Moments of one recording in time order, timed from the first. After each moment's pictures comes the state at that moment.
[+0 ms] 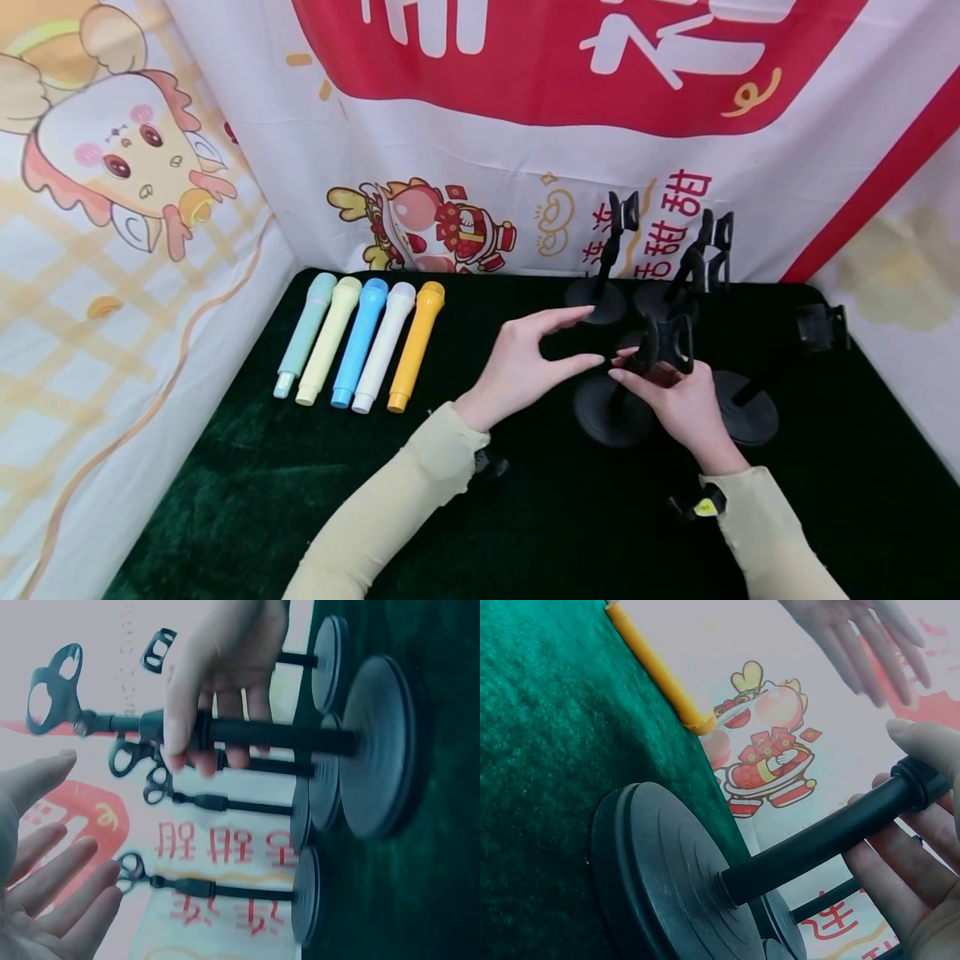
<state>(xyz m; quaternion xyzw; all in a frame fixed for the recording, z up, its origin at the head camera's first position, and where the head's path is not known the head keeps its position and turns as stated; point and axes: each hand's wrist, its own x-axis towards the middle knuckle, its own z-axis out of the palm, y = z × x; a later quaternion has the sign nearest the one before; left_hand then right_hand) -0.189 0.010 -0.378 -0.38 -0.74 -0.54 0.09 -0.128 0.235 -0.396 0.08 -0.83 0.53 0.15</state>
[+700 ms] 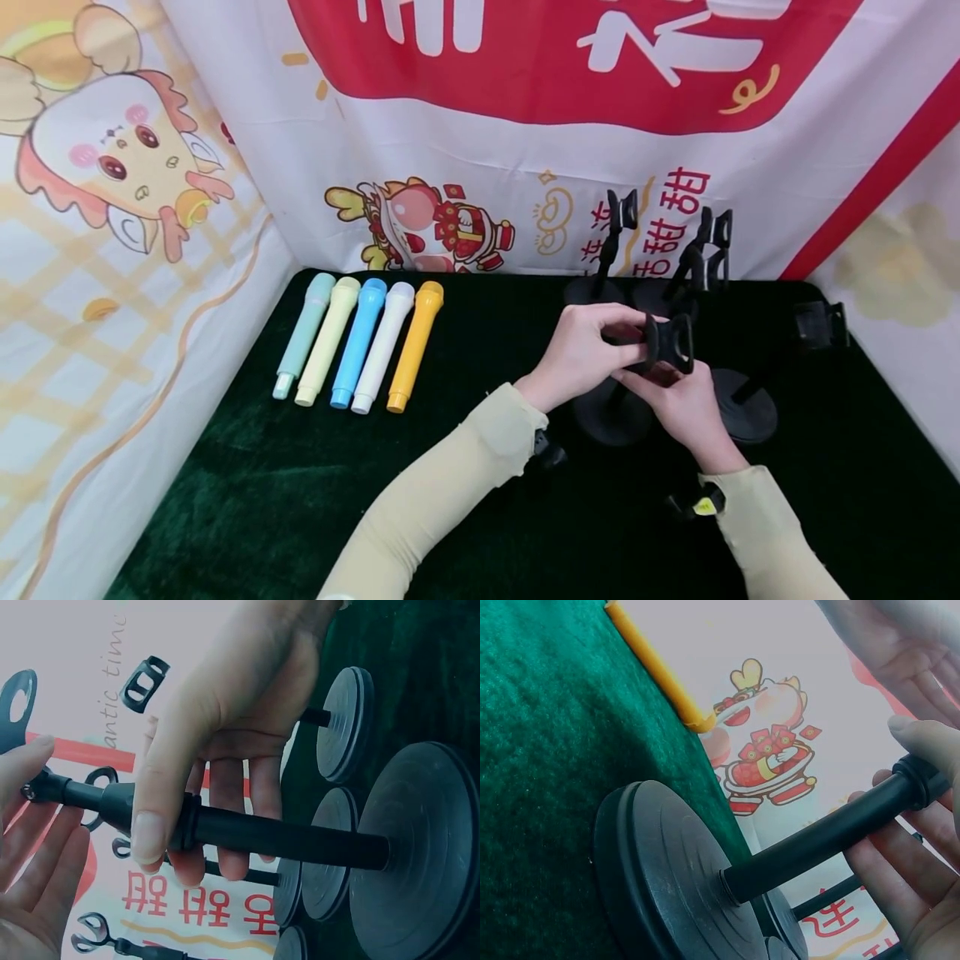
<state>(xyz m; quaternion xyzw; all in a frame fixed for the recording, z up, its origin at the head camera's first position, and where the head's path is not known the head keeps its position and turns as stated) -0.194 0.076 -0.365 -0.37 -0.72 -0.58 0.05 -0.124 0.234 -0.395 0.05 -0.84 0.52 0.17</state>
